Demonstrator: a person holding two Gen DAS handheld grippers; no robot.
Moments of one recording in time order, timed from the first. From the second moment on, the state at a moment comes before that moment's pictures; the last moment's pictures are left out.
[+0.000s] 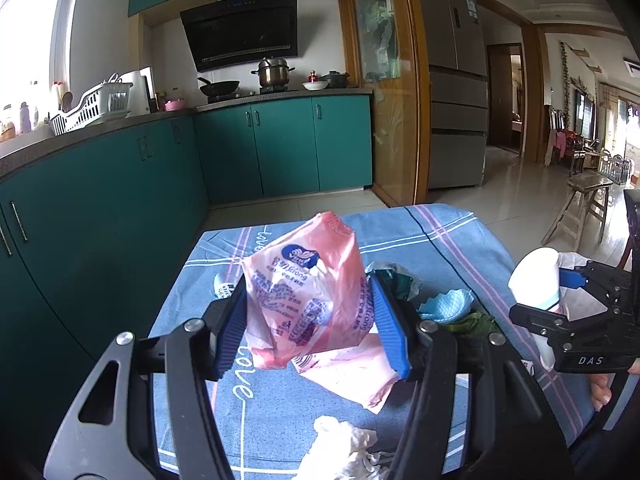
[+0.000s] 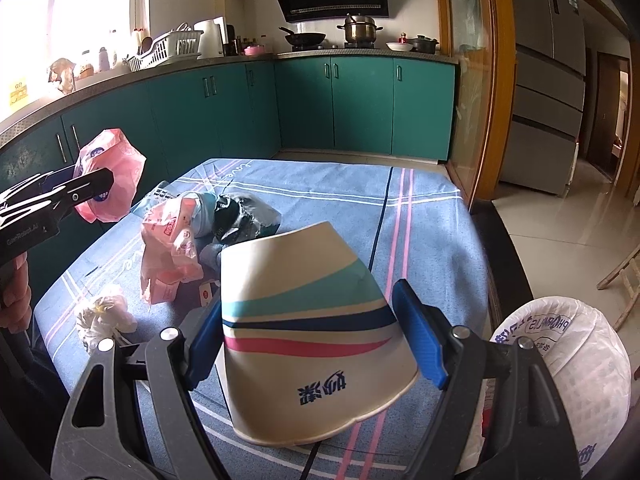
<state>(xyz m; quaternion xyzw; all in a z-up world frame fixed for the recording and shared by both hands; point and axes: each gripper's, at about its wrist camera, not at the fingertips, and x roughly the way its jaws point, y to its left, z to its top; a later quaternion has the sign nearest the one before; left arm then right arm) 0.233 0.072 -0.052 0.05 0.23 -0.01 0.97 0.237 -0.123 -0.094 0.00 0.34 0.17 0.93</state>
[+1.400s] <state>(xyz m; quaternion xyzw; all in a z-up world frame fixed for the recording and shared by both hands) 0.232 0.051 -0.056 0.06 0.23 -0.04 0.97 0.202 -0.267 -0.080 0.10 0.27 -0.05 0.95</state>
